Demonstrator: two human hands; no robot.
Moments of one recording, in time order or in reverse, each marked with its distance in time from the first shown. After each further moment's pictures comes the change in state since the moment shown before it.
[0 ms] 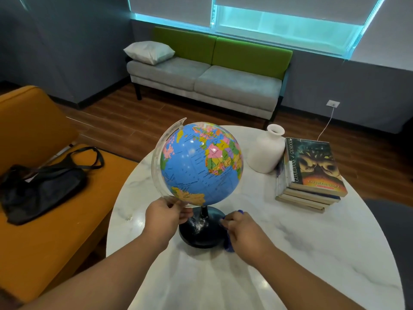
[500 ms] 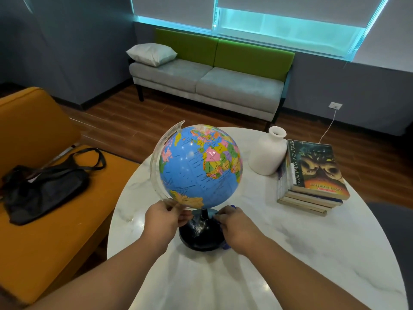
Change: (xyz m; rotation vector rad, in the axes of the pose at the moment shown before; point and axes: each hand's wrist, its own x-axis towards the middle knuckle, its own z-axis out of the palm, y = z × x) left_hand 0.000 -0.002 -0.004 -0.006 0.017 0.008; right_hand 0.033 -0.012 -0.001 -0.071 -0.062 0.059
